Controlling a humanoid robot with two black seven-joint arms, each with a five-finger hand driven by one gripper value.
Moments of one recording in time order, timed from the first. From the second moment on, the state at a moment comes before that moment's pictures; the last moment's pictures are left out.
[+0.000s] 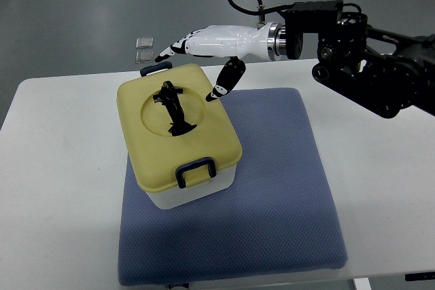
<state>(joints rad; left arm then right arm) 0.03 0.00 -0.02 -0.25 0.02 0.00 0.14 1.18 -0.27 0.47 1.10 -1.67 0.32 0.34</state>
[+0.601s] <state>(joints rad) 0.03 0.00 -0.02 -0.25 0.02 0.00 0.14 1.12 -0.17 0.47 1.09 -1.68 0.19 0.34</state>
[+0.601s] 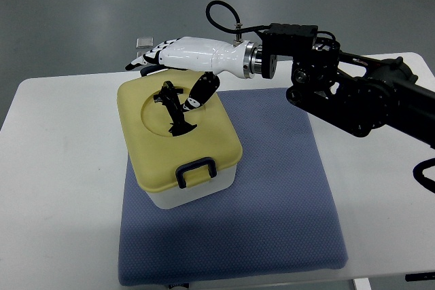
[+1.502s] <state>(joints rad) 0.03 0.00 -0.02 -0.25 0.02 0.00 0.14 1.10 -0.16 0.47 1.10 -1.67 0.14 0.34</state>
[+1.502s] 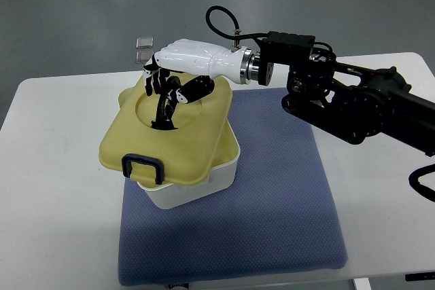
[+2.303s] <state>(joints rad) 0.03 0.00 -0.02 -0.25 0.02 0.00 0.14 1.16 -0.60 0.60 1.26 -1.61 0.38 0.43</state>
